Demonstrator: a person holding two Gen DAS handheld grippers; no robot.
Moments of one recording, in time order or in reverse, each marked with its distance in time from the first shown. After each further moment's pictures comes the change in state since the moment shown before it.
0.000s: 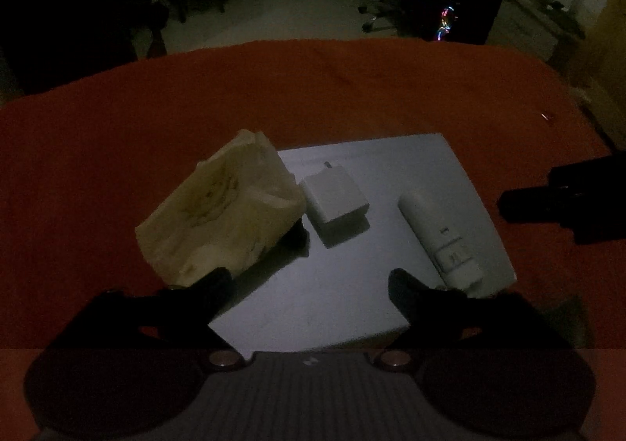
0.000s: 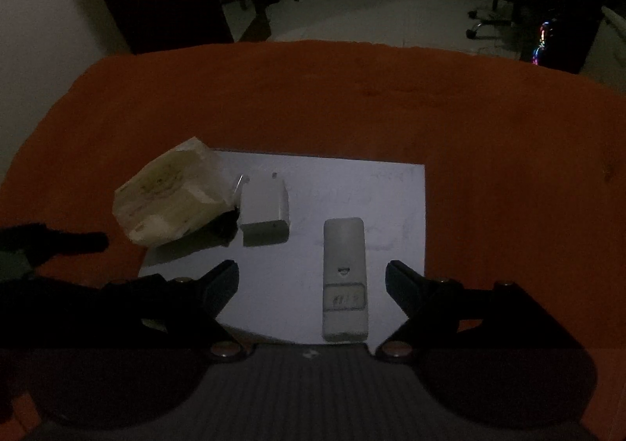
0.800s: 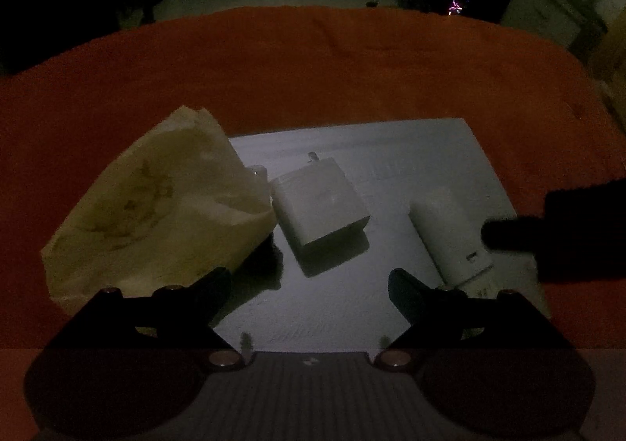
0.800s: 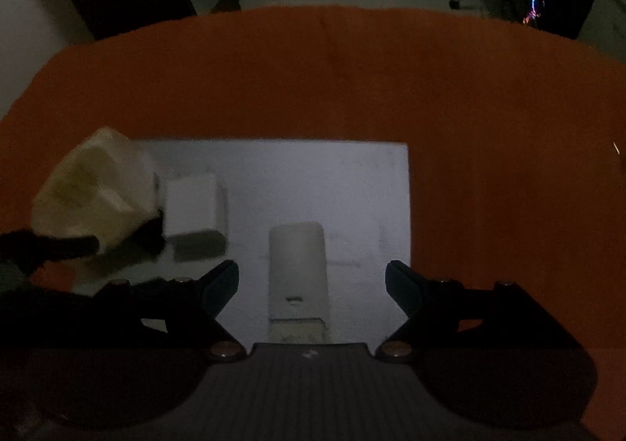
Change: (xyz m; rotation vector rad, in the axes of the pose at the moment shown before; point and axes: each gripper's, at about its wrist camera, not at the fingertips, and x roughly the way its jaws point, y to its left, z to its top) left arm 0.090 -0.018 0.021 -0.027 0.065 -0.005; right arm 0.094 -0.042 0.000 0.043 0.089 -0.054
